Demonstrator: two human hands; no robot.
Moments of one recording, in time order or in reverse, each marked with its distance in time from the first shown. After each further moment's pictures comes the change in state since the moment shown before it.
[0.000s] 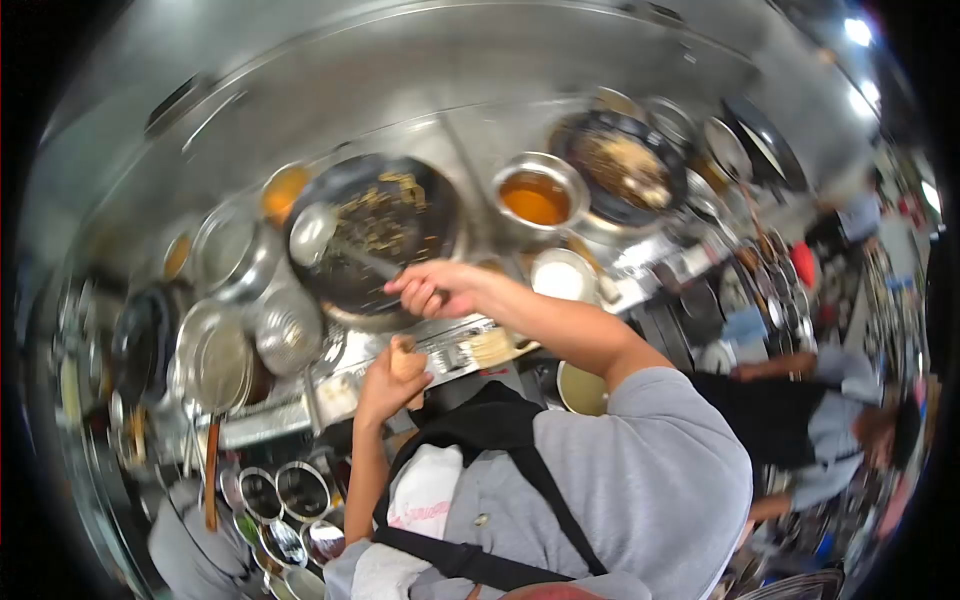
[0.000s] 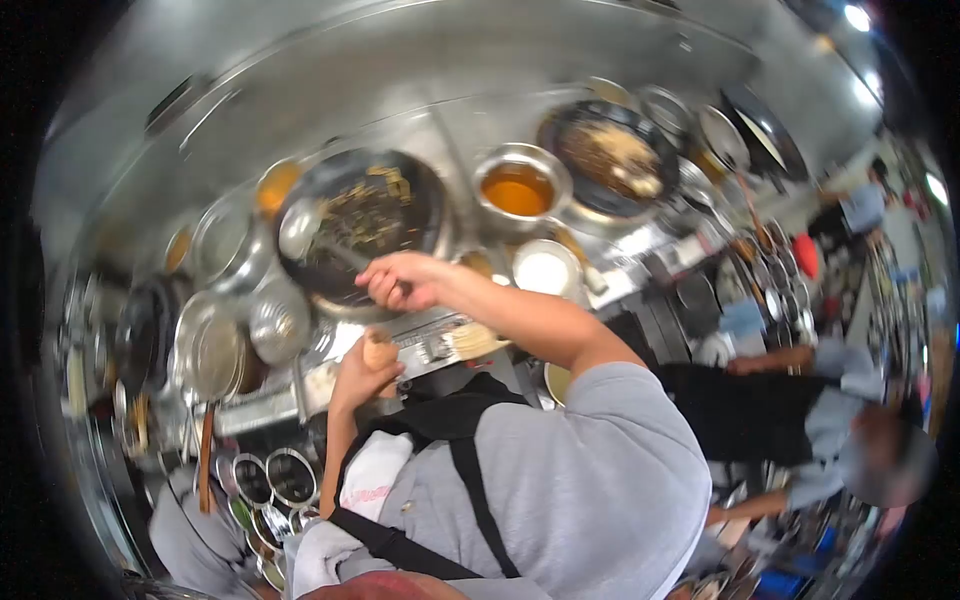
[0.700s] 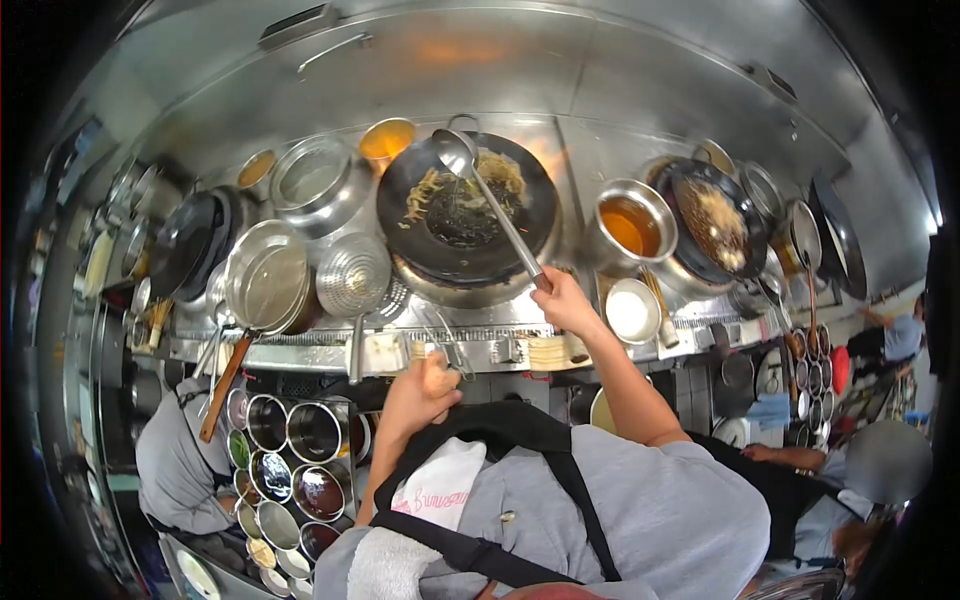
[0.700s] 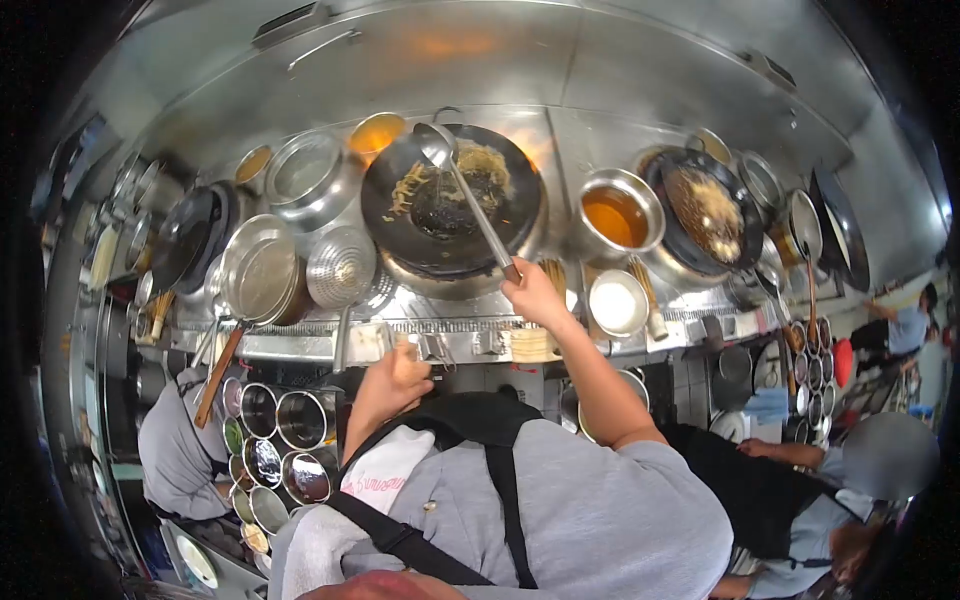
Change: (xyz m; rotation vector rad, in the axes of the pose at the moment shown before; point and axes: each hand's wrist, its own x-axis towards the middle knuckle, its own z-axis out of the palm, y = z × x) left_hand -0.087 -0.006 -0.018 0.189 0.136 -0.156; right_hand -0.028 0.044 -0.047 -1.274 0.738 -0.635
